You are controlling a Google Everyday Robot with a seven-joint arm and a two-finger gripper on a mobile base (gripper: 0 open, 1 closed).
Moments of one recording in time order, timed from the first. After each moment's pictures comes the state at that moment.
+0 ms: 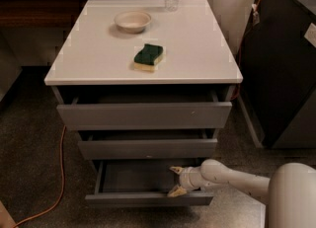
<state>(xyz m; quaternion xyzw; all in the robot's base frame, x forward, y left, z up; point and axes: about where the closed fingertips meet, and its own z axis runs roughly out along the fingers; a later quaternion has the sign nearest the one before) 0.565 -0.094 0.252 -0.62 0.70 0.16 0.31</state>
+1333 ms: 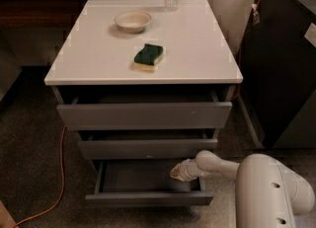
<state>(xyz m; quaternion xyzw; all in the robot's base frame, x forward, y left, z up) 0.626 -0.114 0.205 -0.60 0.74 0.14 0.27</state>
